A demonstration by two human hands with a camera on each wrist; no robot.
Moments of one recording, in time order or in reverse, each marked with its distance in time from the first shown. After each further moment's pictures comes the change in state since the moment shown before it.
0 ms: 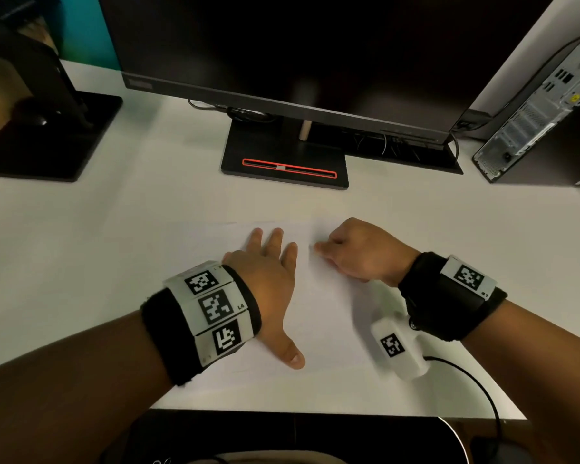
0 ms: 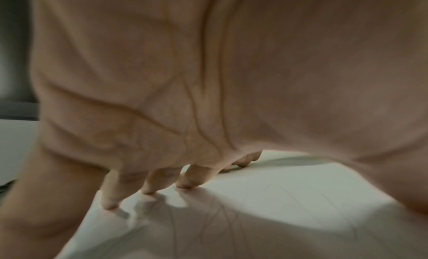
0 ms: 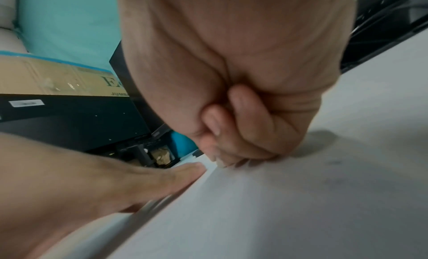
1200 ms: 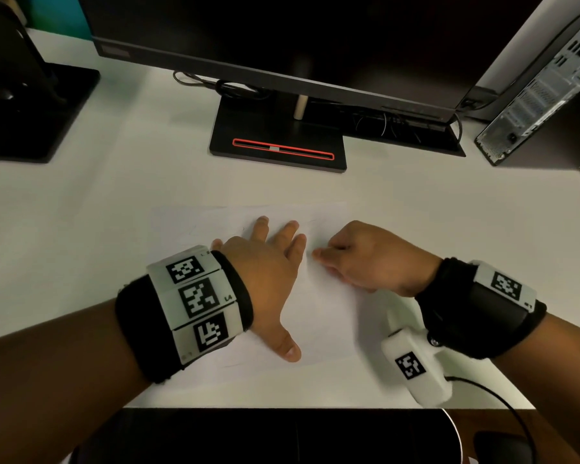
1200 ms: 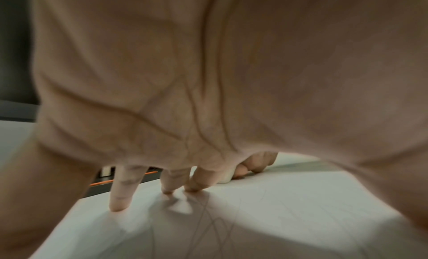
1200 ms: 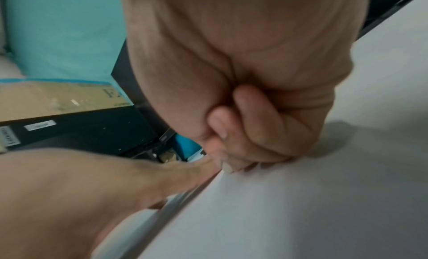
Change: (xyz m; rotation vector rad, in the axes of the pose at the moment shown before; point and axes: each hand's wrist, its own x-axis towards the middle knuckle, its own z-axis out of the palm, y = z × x) left_hand 0.006 -0.001 0.000 0.041 0.002 0.088; right_hand -0.016 0.007 0.008 0.007 -0.050 0.032
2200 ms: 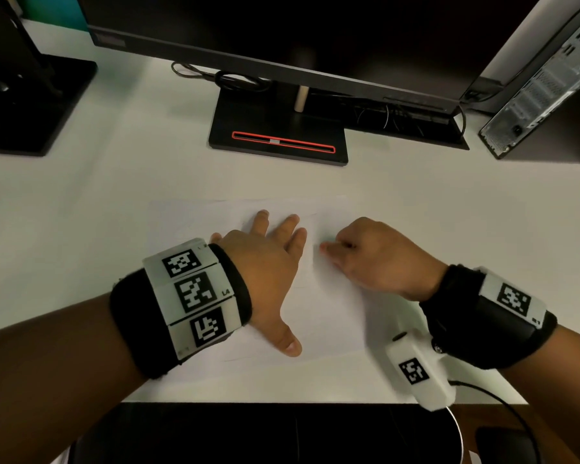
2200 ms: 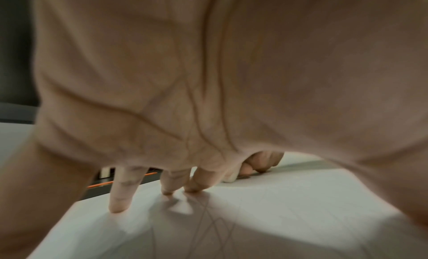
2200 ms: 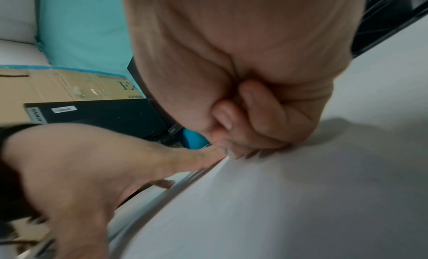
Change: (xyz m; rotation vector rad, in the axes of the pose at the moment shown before) left_hand -0.002 0.001 0.001 -0.011 0.017 -0.012; right_hand -0.013 -0.002 0.004 -0.147 0.095 -0.052
